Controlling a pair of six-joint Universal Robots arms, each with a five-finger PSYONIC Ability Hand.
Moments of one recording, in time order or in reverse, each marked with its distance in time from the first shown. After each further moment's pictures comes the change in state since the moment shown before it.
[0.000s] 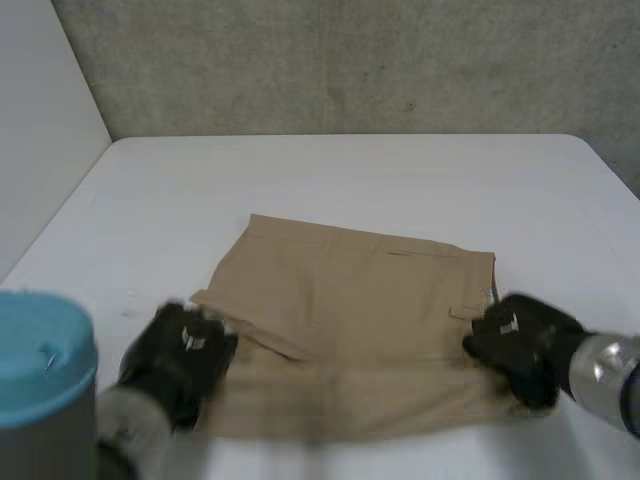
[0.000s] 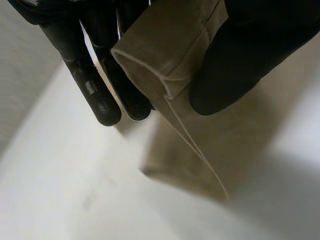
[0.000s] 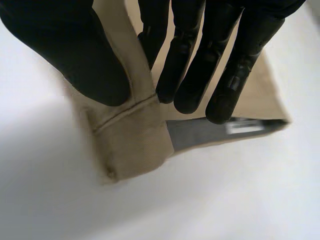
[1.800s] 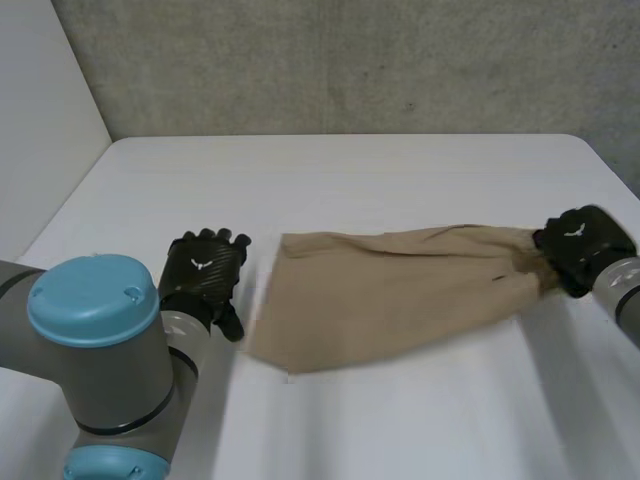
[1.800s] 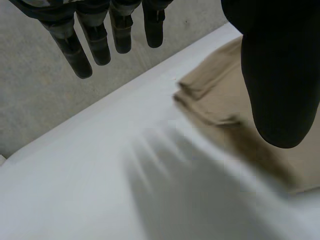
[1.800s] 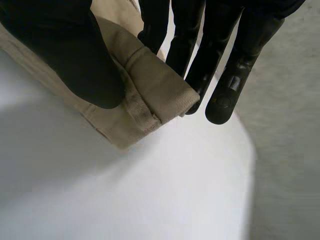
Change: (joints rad) left arm 0.090 -0.257 0.099 0.402 -0.007 -0.344; right arm -0.189 0.205 -0.087 -0.531 0.099 0.082; left_hand -0.957 -0.990 -0.975 -0.993 -0.928; right_hand -0.052 -0.010 -0.044 -0.001 -0.037
